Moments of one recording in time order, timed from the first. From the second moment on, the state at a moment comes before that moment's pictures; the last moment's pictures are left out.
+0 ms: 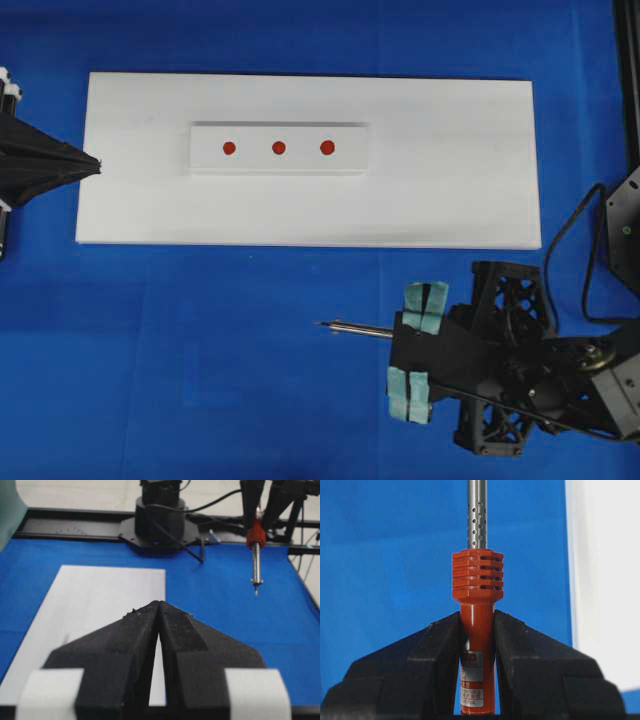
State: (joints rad) left arm 0.00 -1.03 1.23 0.00 -0.25 -0.03; right arm 0.53 -0.09 0.24 -0.28 1.22 0.87
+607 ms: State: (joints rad) left arm 0.00 -1.03 1.23 0.00 -0.25 -0.03; right arm 0.40 0.10 0.08 -0.29 1.04 0.70
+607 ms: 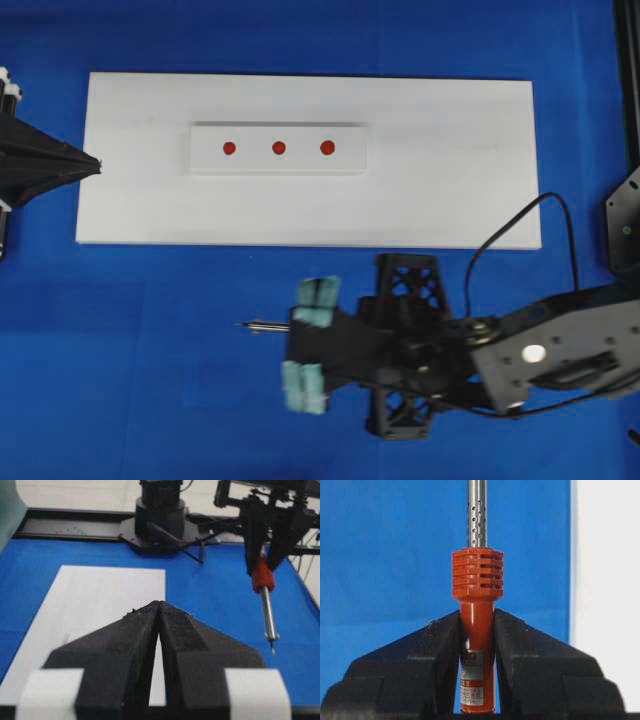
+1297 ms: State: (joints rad) left arm 0.00 -1.03 1.23 0.00 -0.25 -0.03; right arm 0.33 0.24 -0.08 -0.27 1.04 0.64
